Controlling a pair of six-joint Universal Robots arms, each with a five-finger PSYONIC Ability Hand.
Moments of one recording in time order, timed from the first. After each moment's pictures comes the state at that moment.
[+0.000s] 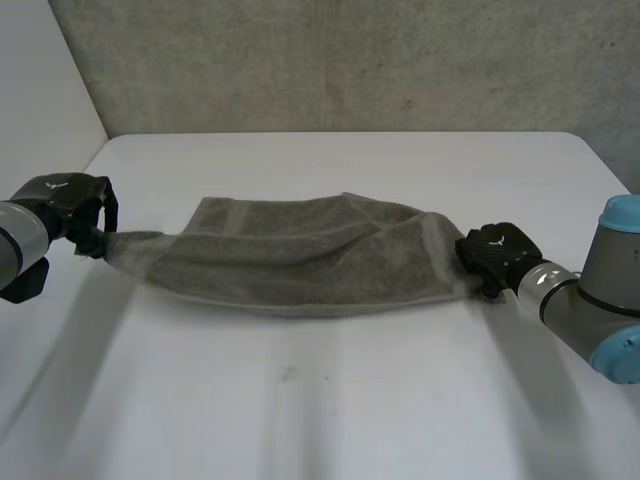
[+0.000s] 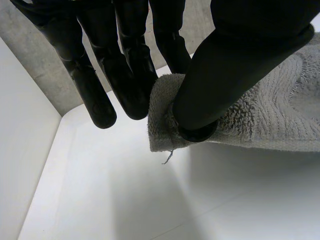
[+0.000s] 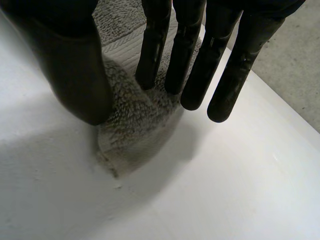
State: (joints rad) left arm 4.66 -1.84 -1.47 2.94 -1.42 3.39; right arm 1.74 -0.90 1.47 -0.16 1.24 2.56; left_hand 1.17 1.22 1.22 1.22 1.01; right_hand 0.95 0.93 0.94 0.94 0.74
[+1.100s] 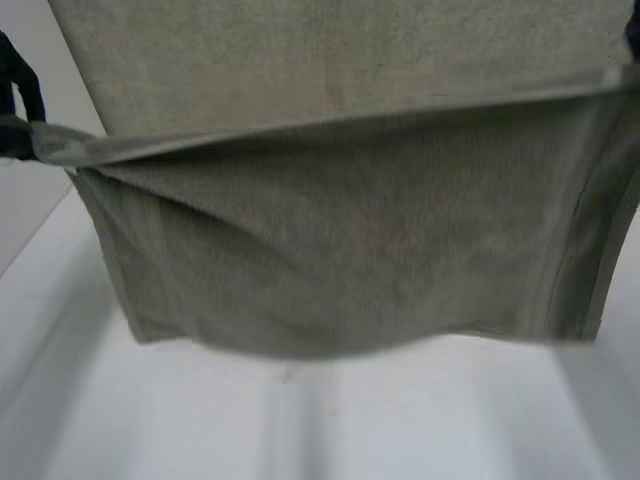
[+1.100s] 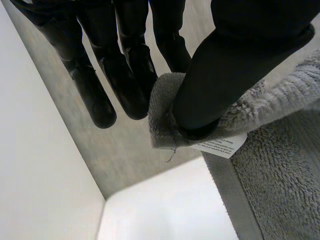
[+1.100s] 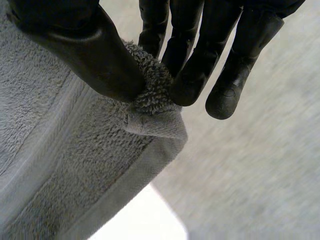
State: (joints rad) left arm 4.69 -1.45 -1.33 2.72 -1.39 3.25; right arm 1.52 -1.54 0.99 0.65 1.10 2.57; left_hand 1.17 1.22 1.22 1.22 1.01; right_hand 1.33 1.31 1.34 1.34 1.16
